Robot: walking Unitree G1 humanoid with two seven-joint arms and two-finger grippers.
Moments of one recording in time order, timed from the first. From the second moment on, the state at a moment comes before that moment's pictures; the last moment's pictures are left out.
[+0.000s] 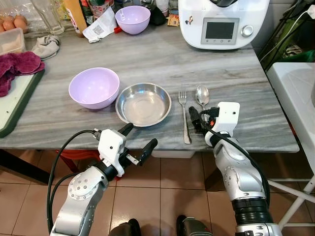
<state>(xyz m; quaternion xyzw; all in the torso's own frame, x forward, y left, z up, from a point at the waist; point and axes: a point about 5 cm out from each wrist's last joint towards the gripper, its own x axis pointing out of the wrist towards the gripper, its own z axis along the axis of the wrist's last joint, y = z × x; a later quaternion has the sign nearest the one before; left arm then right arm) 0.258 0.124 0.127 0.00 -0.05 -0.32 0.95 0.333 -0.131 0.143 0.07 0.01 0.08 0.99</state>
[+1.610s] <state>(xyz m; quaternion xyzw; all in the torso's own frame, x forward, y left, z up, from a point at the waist) 0.261 0.121 0.131 0.00 -0.05 -0.31 0.95 0.335 -0.185 0.165 -0.04 0.00 -0.07 1.00</state>
